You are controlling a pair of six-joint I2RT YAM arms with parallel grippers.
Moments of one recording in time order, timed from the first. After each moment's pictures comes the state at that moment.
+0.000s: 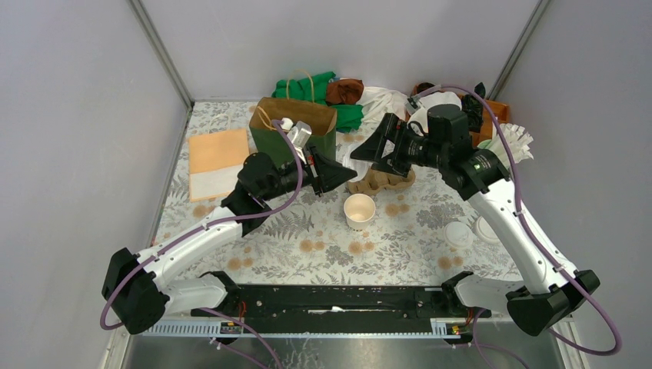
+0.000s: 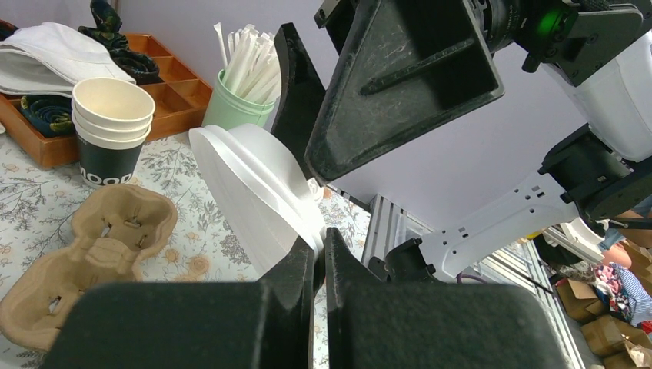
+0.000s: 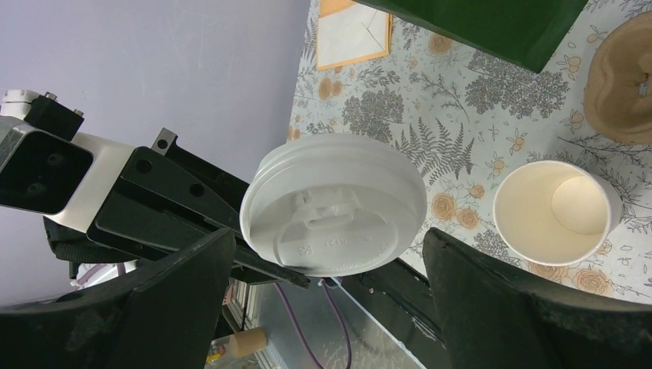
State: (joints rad) left arm -0.74 1.15 0.86 0.46 0.51 -0.58; right arm 0.49 1.20 1.38 -0.65 -0.46 0.84
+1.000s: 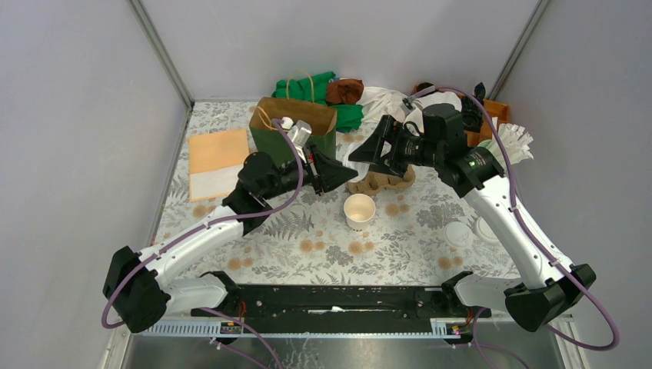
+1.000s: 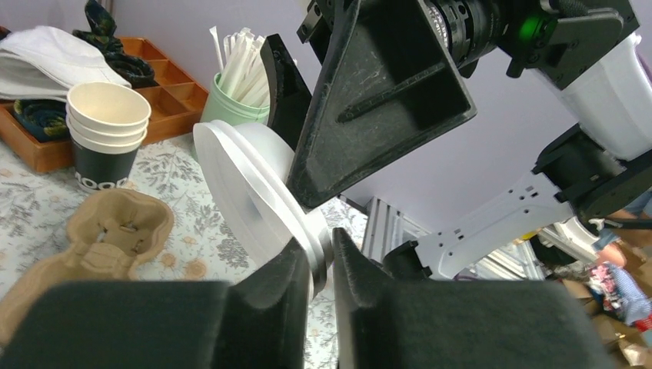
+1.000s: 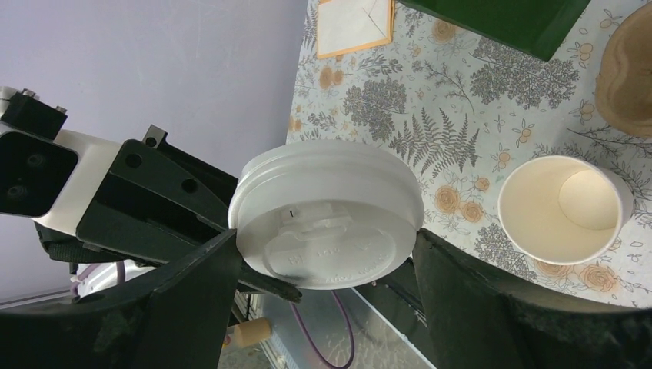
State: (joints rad) left arm -0.74 1.16 0.86 0.49 0.52 -0.59; right arm 0.49 1.23 1.38 -0.65 -0.49 0.84
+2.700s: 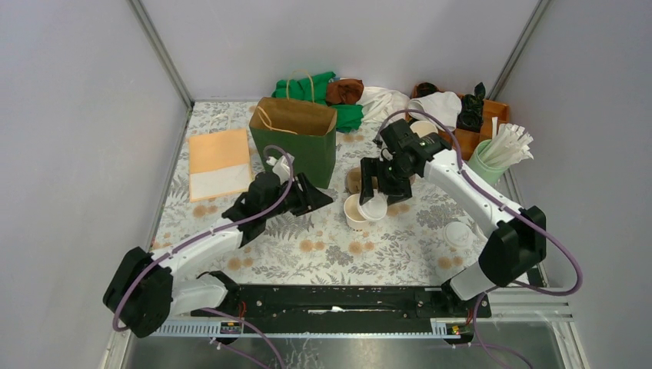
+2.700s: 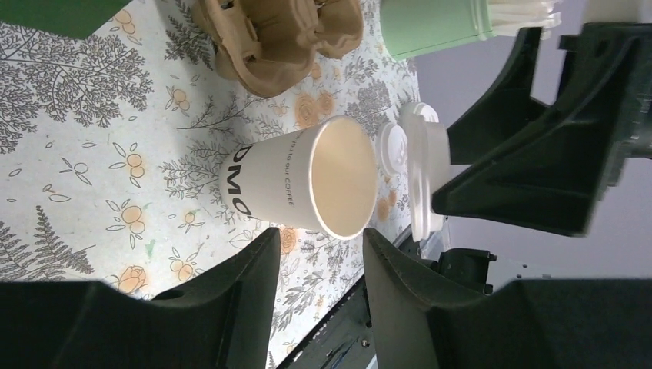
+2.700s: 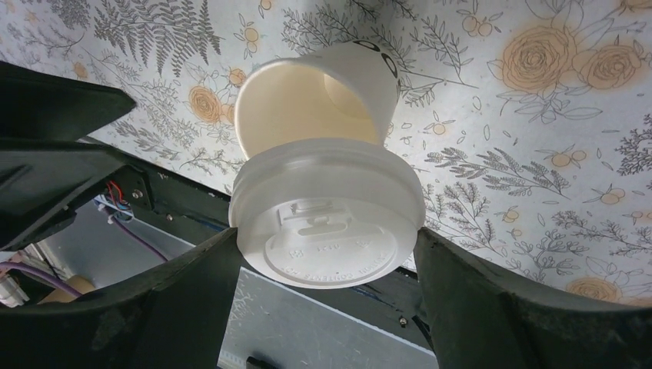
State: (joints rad) left arm -0.62 1.12 0.57 0.19 0.31 -0.95; right arm 0.52 1.51 1.35 -1.05 -0.27 0.45
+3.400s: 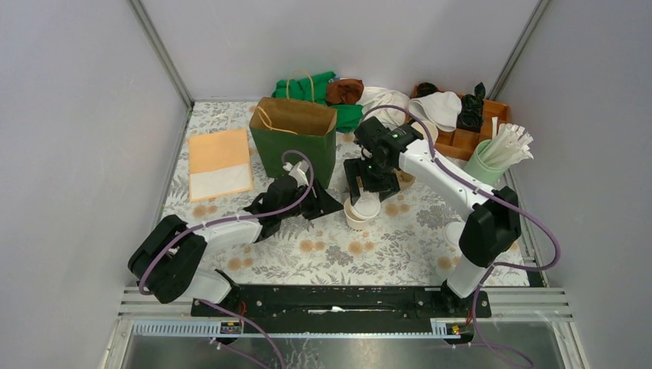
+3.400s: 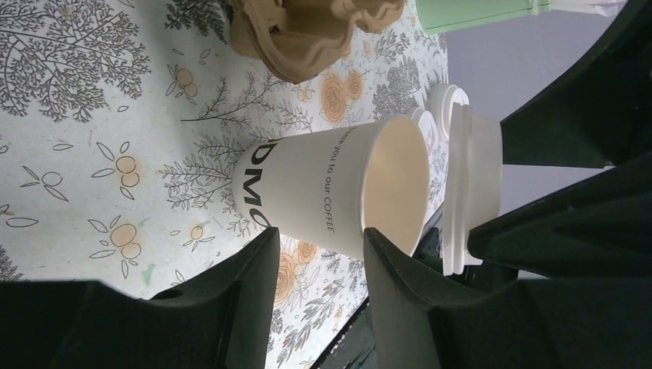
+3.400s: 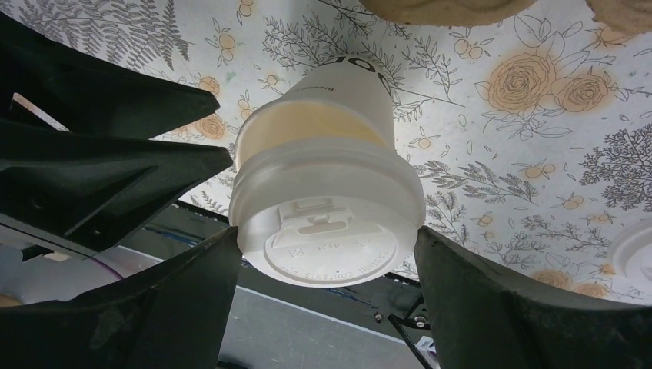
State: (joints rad) left arm -0.67 1.39 0.56 0.39 0.31 -0.98; right arm 0.63 1.70 1.55 -1.16 -0.14 0.43
